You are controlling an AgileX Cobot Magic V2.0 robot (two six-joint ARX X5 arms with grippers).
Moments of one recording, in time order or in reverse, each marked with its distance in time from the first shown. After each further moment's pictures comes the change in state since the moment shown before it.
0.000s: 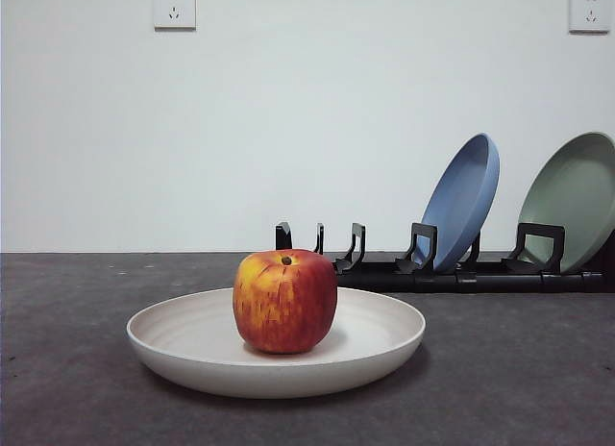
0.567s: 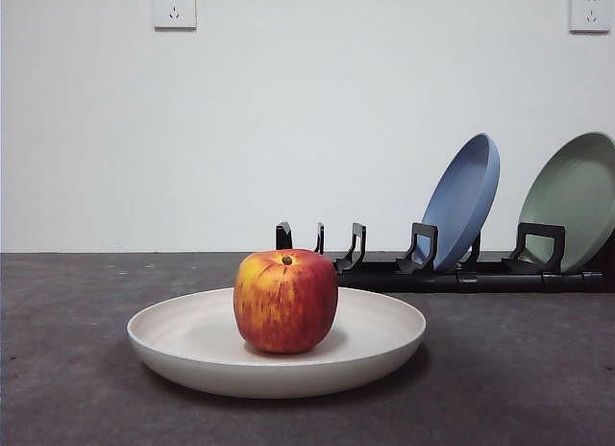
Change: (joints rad) left arm 0.000 0.005 0.000 0.000 0.000 0.000; right arm -0.196 -0.469 -0.883 0.700 -0.047 -0.041
